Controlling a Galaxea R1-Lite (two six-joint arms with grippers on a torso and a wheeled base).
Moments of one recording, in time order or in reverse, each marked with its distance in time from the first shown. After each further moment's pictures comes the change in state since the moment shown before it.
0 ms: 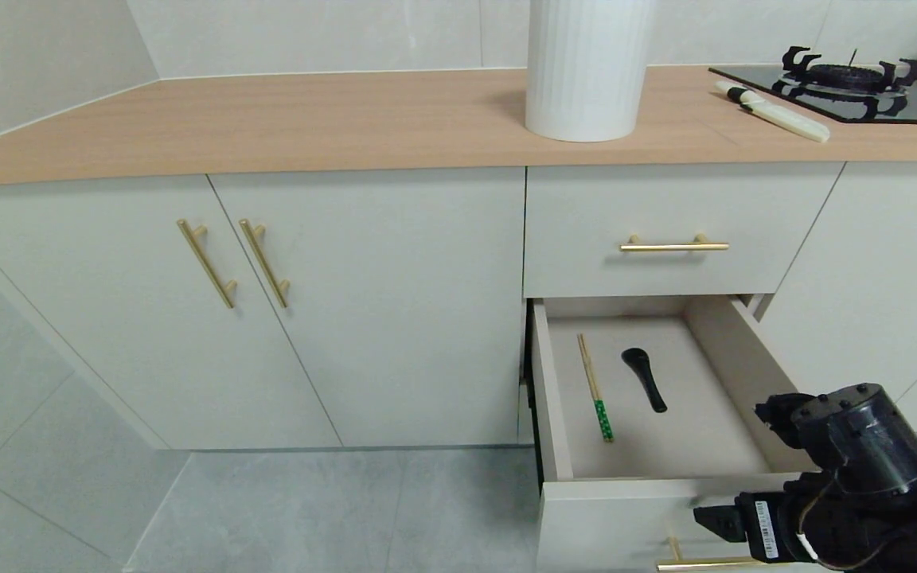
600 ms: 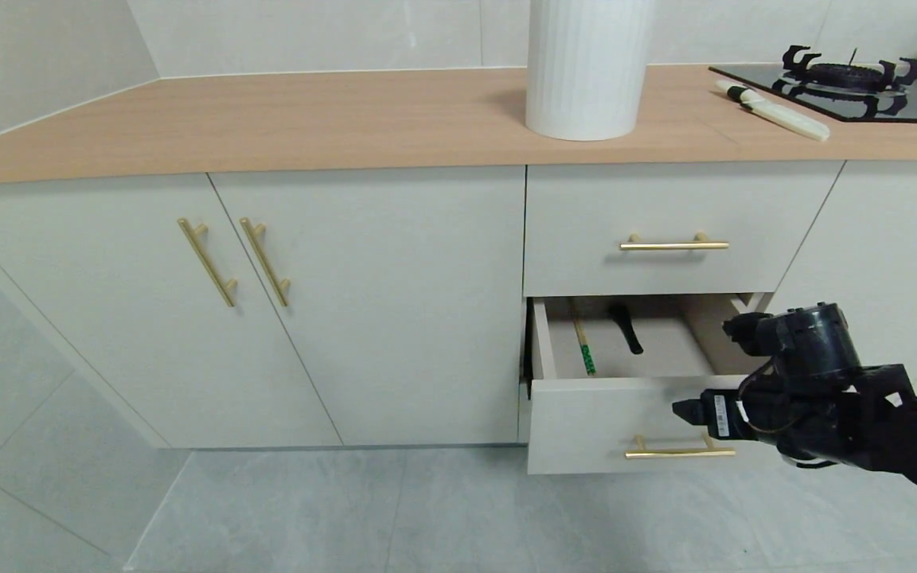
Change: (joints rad) left arm 0.000 0.000 0.000 0.000 0.000 0.000; right arm -0.190 0.232 -0.241 -0.180 -0.003 -0.203
